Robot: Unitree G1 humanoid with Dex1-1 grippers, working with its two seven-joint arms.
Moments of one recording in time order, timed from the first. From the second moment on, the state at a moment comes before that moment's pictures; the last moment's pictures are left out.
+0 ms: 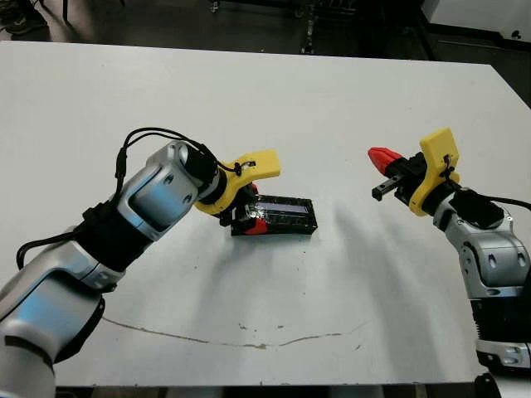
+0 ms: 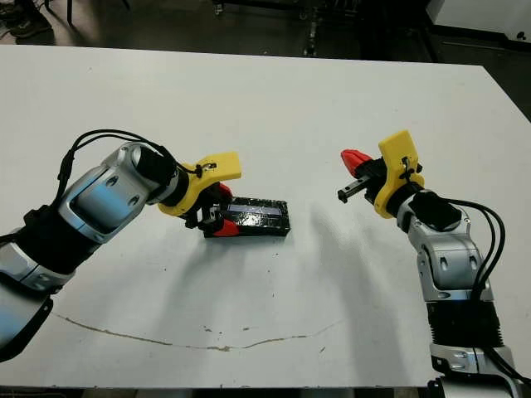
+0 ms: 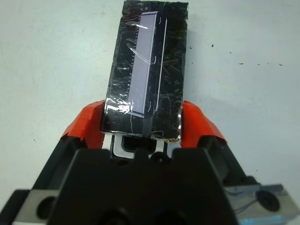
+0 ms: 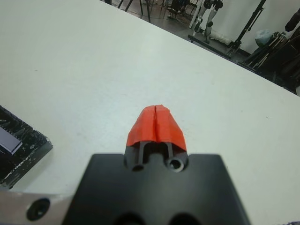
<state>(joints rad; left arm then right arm) -0.88 0.51 -0.62 0.07 0.02 0.89 -1.06 -0.40 -0.47 -0.05 0.09 0.15 0.34 0.54</state>
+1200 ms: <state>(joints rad) -0.88 0.51 -0.63 0.14 0.02 0.86 -1.06 -0.40 -0.47 -0.04 0.10 0.15 0.33 0.54</state>
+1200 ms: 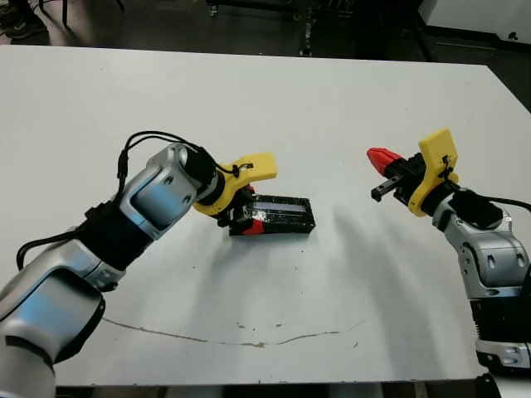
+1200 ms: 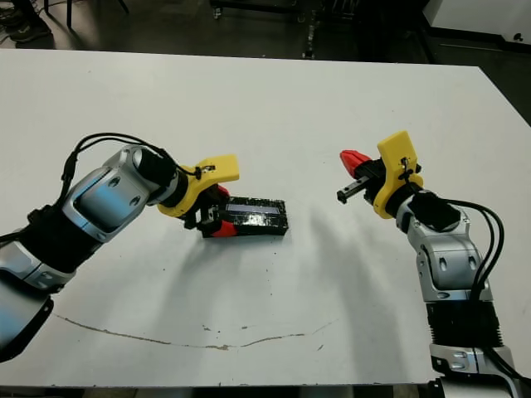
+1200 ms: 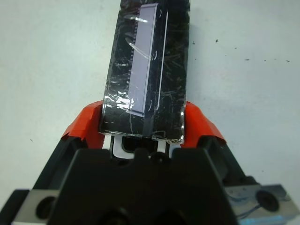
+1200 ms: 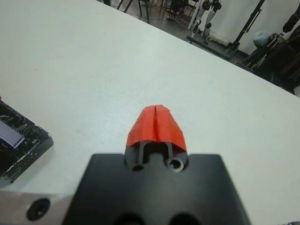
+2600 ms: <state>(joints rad) -0.90 0.56 -0.56 0.13 -0.07 0.93 -1.10 -0.40 -0.47 -0.04 0.10 0.15 0.32 0.55</state>
